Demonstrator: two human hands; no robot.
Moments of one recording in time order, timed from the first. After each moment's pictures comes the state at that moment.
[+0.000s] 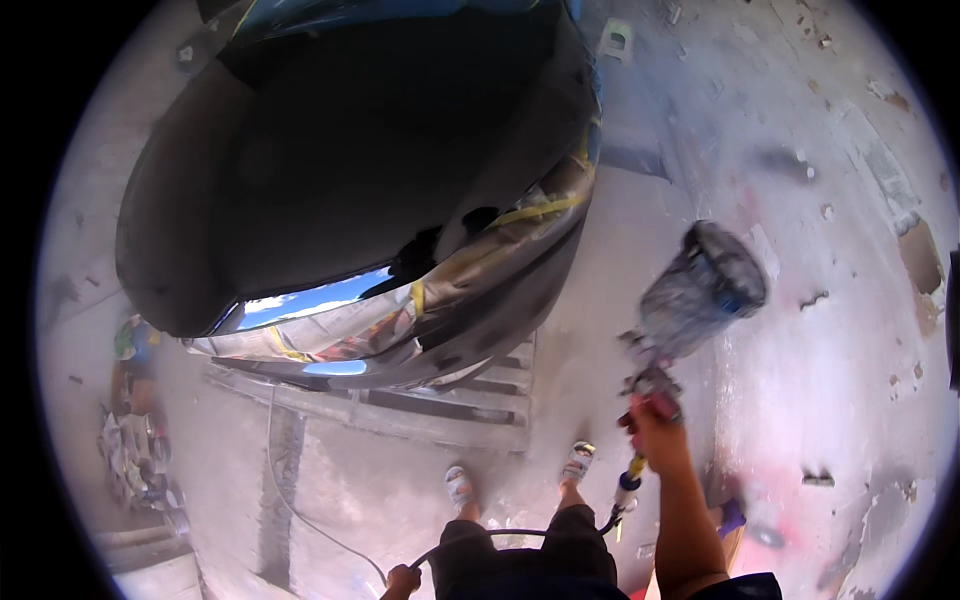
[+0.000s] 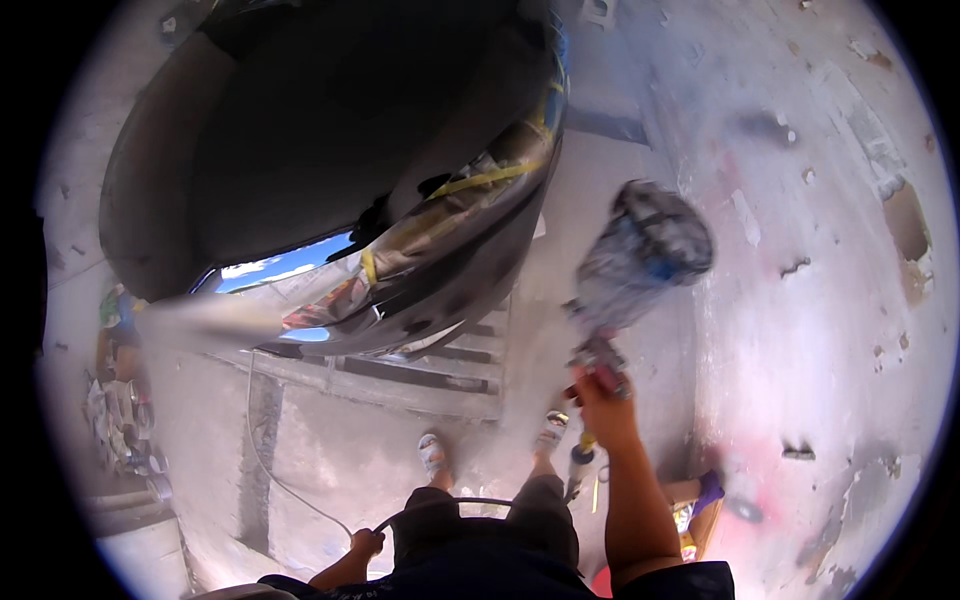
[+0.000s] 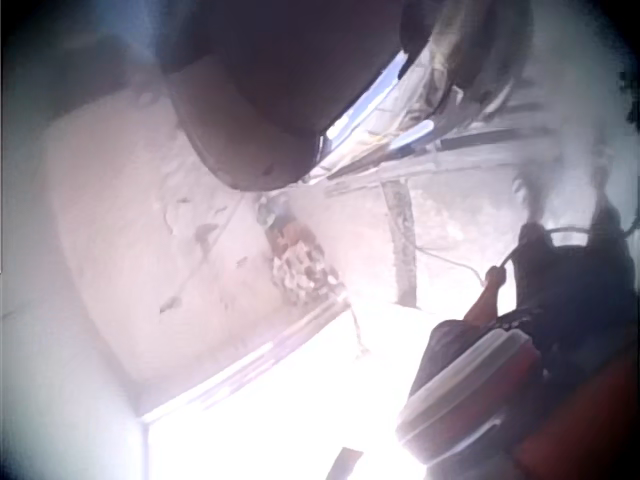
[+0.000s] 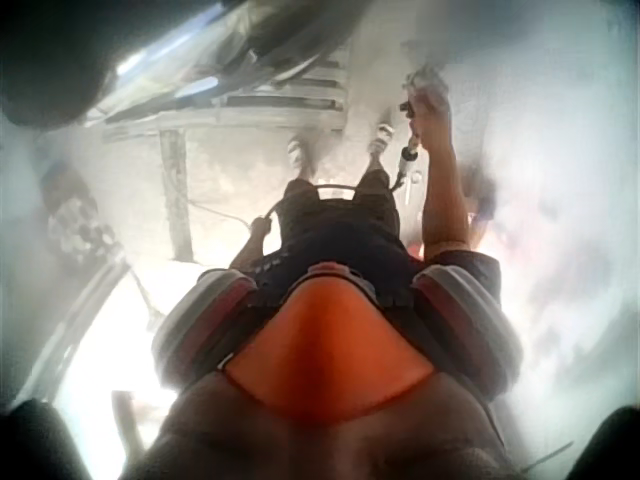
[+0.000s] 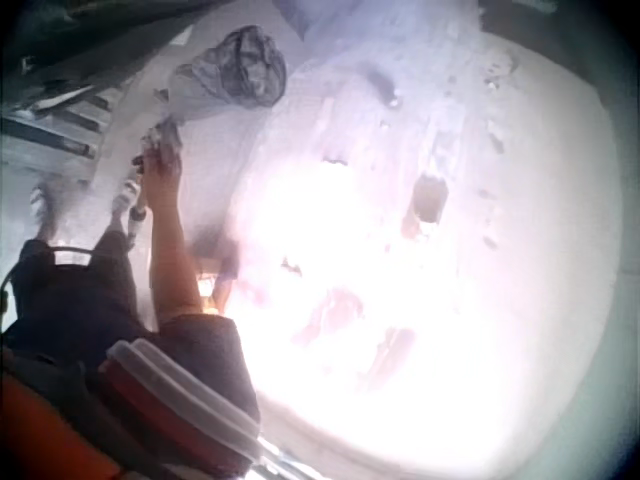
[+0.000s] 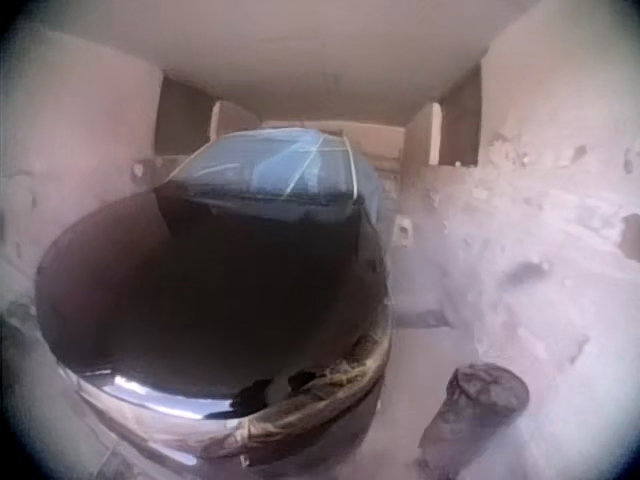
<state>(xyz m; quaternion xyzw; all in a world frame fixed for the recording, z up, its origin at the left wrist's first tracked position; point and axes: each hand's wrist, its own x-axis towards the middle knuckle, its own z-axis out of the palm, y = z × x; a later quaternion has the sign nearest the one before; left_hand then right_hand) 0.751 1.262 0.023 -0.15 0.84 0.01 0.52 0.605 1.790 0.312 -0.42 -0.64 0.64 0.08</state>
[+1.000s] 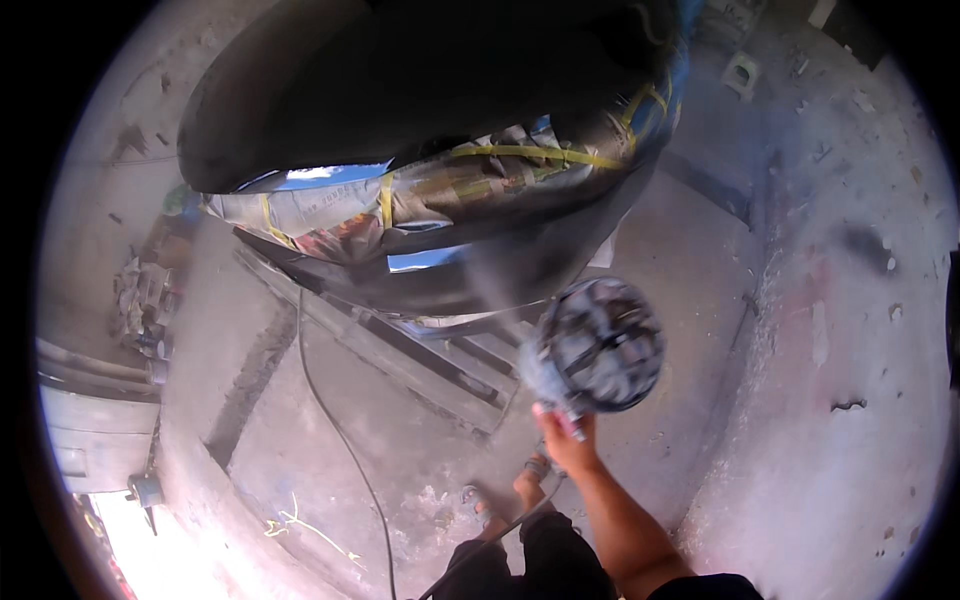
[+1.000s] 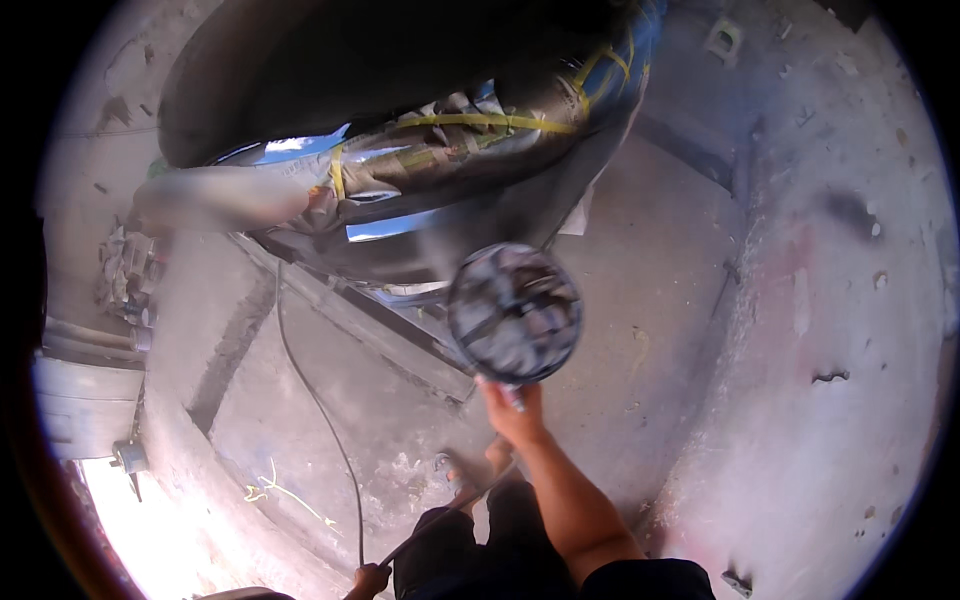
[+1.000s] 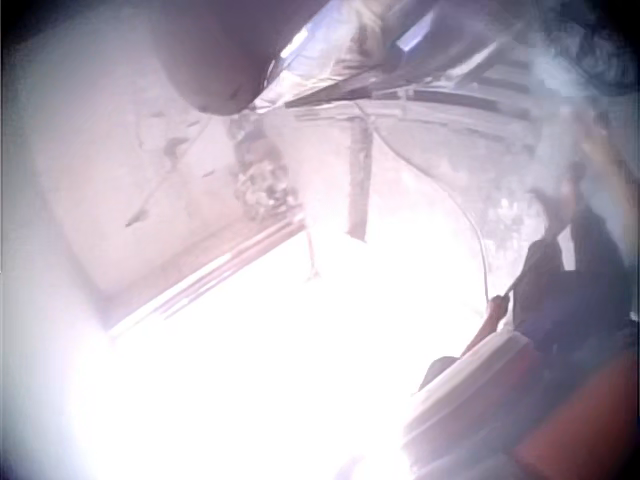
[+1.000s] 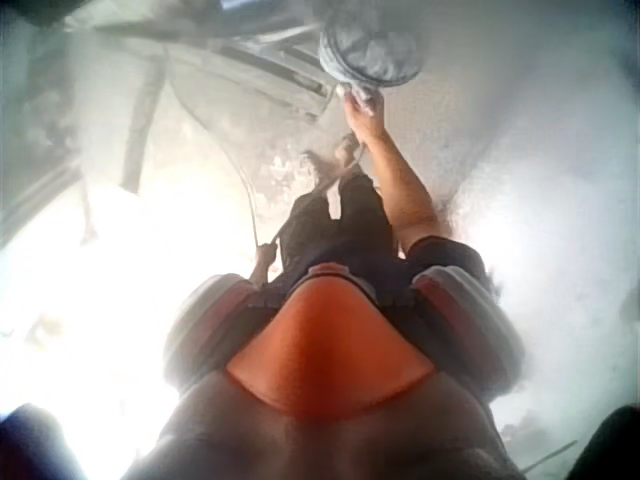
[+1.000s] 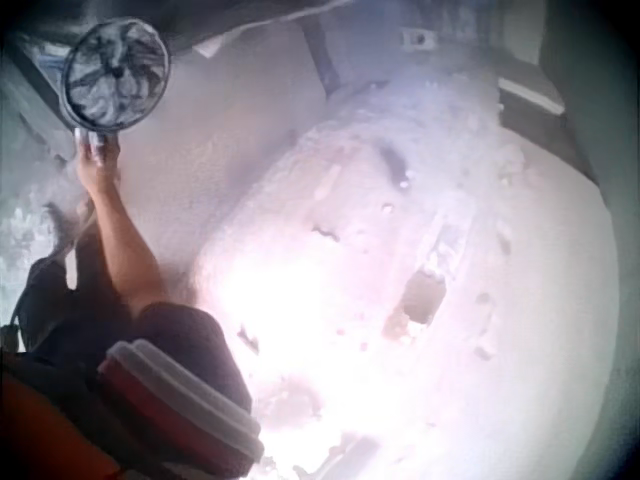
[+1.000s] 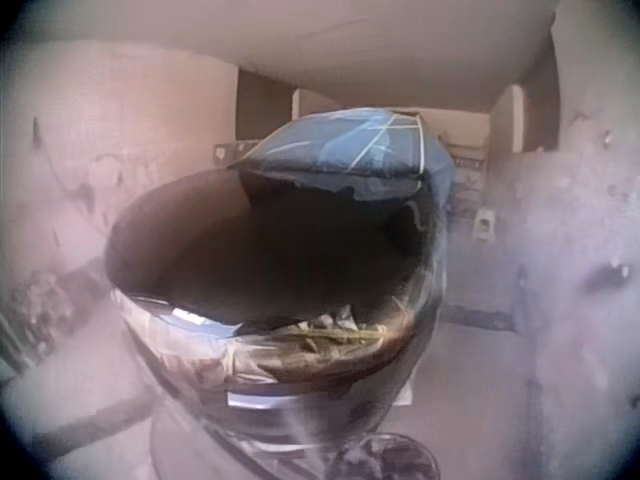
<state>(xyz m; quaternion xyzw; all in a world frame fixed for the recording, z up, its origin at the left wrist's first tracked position) 1.064 1.510 0.022 -0.26 0.78 0.10 0.56 0.612 1.861 0.135 -0.02 -0.82 0.57 0.07</state>
